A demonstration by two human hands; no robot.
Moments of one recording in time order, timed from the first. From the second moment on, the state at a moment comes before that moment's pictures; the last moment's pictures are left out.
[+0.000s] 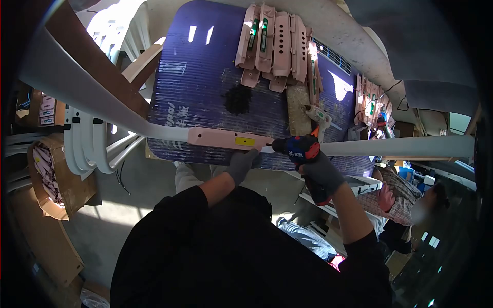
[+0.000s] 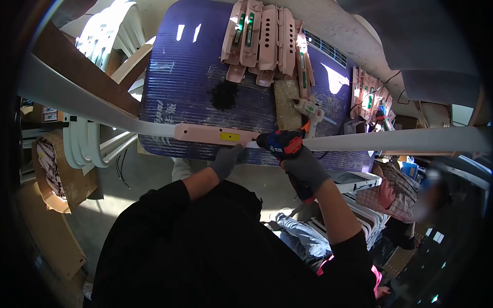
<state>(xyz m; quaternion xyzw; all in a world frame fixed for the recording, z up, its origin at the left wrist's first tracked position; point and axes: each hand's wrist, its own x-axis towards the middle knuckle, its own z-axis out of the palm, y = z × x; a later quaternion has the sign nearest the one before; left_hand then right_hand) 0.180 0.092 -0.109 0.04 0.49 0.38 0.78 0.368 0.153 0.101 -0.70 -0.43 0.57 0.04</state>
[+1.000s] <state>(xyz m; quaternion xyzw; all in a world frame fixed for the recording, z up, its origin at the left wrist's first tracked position) 0.169 0.097 -0.089 0.05 0.46 0.37 0.81 0.365 0.146 0.096 -0.72 -0.37 0.58 0.07</state>
